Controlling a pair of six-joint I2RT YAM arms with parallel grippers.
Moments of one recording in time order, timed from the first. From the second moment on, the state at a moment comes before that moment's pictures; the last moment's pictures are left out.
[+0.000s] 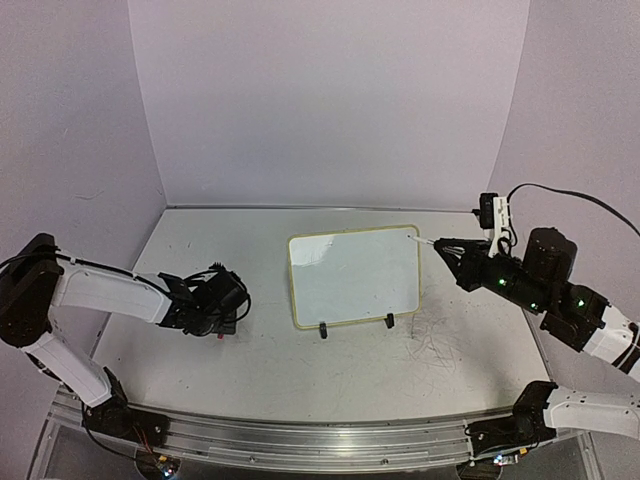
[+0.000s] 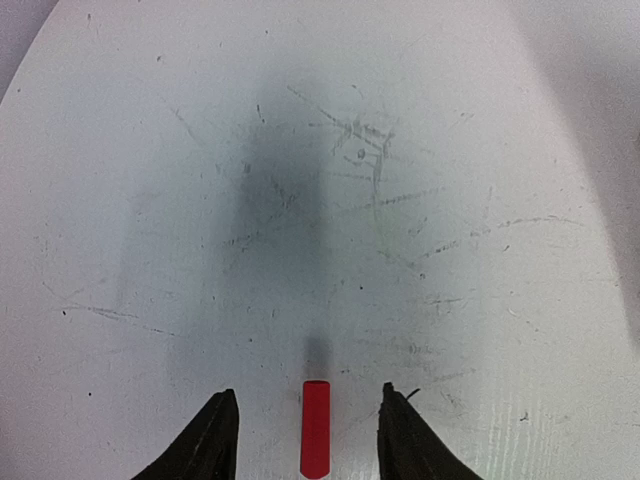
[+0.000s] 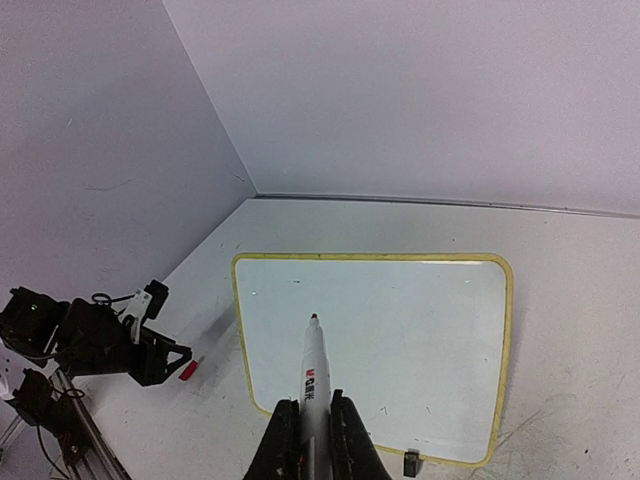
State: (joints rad) left arm -0.90 1.52 0.74 -0.35 -0.58 -0.75; right arm 0.71 0.74 0.67 -0.07 0.02 0.36
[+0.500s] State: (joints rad) left arm -0.84 1.21 0.79 -0.38 -0.51 -0.64; right arm 0.71 0.74 0.67 -0.08 0.09 0.41
